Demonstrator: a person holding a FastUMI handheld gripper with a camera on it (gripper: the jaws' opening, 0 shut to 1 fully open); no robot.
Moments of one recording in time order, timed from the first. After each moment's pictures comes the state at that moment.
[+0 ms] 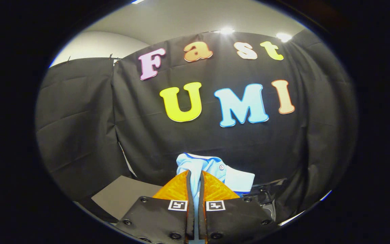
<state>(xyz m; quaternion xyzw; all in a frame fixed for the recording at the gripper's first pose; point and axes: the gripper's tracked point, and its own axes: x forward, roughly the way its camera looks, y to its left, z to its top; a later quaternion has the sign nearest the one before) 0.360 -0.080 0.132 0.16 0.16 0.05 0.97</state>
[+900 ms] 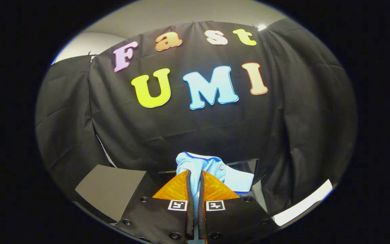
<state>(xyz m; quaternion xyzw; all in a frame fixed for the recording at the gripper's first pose) 0.329 -0.153 0.025 0.17 0.23 -0.01 0.96</state>
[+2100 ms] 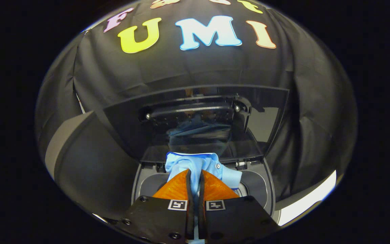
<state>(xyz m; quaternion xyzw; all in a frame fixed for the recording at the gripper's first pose) 0.369 -0.131 -0.228 0.13 0.39 0.00 0.91</state>
